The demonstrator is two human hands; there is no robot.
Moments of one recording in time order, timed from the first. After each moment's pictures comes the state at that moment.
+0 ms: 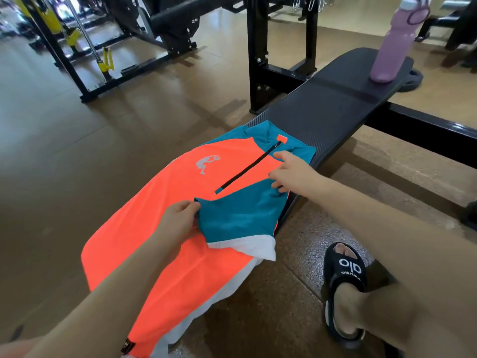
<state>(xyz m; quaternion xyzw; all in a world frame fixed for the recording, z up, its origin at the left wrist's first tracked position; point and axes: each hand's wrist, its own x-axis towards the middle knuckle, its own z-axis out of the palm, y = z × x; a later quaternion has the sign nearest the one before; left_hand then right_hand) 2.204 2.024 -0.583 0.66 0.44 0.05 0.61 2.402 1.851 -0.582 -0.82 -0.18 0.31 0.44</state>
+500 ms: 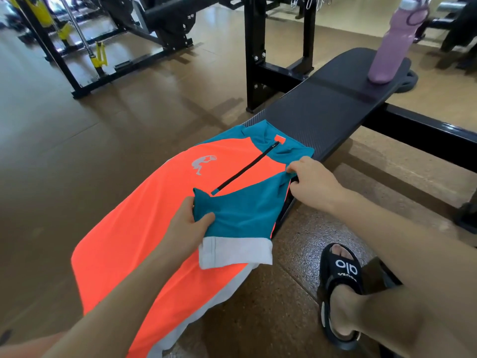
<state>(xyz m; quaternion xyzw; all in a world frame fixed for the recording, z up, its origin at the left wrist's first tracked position) 2.206 2.010 -0.594 0.79 0.37 0.05 0.48 2.415 1.817 -0.601 -0.93 -0.32 0.09 0.18</state>
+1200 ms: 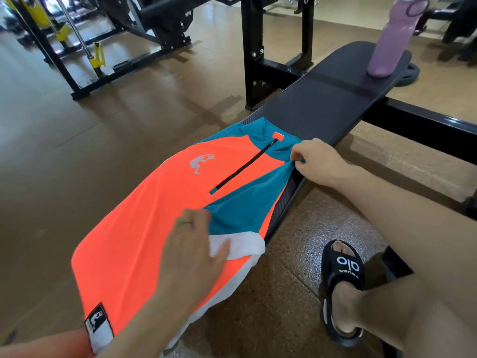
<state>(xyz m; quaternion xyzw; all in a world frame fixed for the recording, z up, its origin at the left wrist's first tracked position) 2.168 1.969 -0.595 0.96 0.21 0.15 0.09 2.463 1.815 -0.603 -0.91 -0.37 0.01 0.16</state>
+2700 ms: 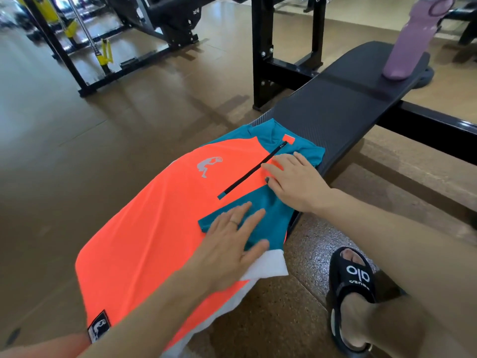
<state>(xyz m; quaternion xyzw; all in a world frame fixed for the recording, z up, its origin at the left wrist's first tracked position) 2.212 1.982 -0.611 0.99 0.05 -0.08 0.14 2.425 1.862 -0.630 -0.88 -0.48 0.00 0.05</state>
